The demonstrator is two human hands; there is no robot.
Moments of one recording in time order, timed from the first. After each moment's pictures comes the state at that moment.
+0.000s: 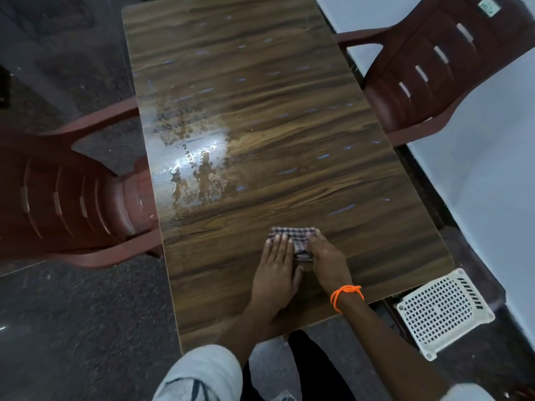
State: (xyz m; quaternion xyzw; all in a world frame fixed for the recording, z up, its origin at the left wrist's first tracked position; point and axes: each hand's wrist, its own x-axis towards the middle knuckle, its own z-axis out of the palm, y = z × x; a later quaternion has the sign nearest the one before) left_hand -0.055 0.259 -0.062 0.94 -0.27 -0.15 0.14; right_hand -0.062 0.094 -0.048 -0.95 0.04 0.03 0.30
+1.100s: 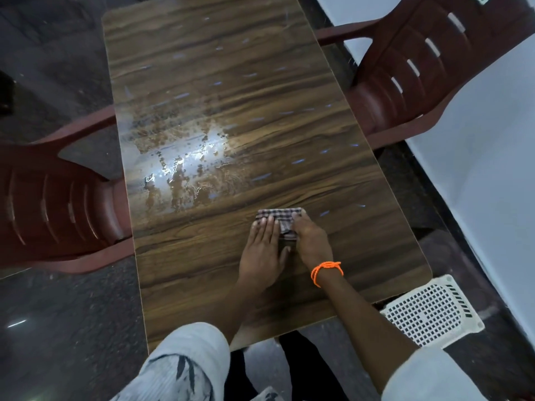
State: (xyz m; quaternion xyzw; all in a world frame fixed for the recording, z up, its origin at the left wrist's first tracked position) left_hand -0.003 0.191 -0.058 0.95 -0.24 -0.18 0.07; right_hand -0.004 0.035 -0.049 -0.94 0.04 0.03 0.34
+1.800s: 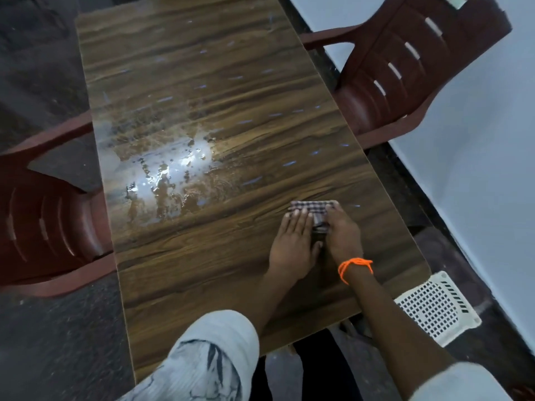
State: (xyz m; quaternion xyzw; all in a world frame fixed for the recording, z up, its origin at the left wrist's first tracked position) left_hand 0.012 0.113 -0.068 0.93 -0.33 -0.15 0.11; right_hand -0.005 -0.033 -0.056 -0.95 0.13 -0.06 0.29
